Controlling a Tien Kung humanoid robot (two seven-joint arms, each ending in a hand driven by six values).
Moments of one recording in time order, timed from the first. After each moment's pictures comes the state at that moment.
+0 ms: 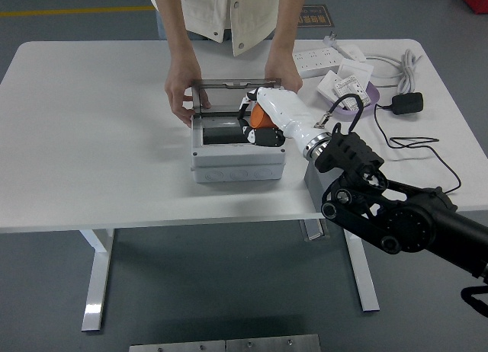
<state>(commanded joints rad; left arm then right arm) -0.06 0.22 -0.66 -0.18 0.61 0.08 0.24 0.79 -0.22 0.47 1.15 -1.77 -0.34 -0.17</state>
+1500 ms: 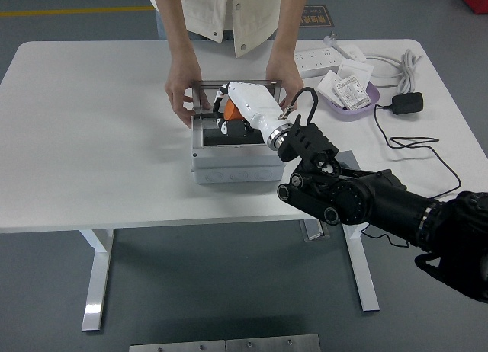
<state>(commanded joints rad) -0.07 0.25 -0.74 -0.18 0.69 0.06 0.31 0.98 0.00 0.21 0.74 -1.42 -0.52 -0.02</state>
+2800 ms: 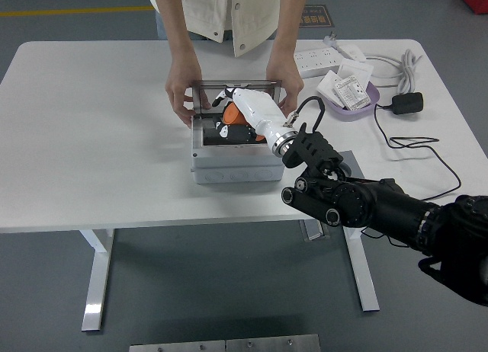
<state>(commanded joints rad) -0.10 0.24 -0.73 -0.18 0.69 0.07 0.30 0.96 0.00 0.17 0.69 -1.30 -0.55 0.08</state>
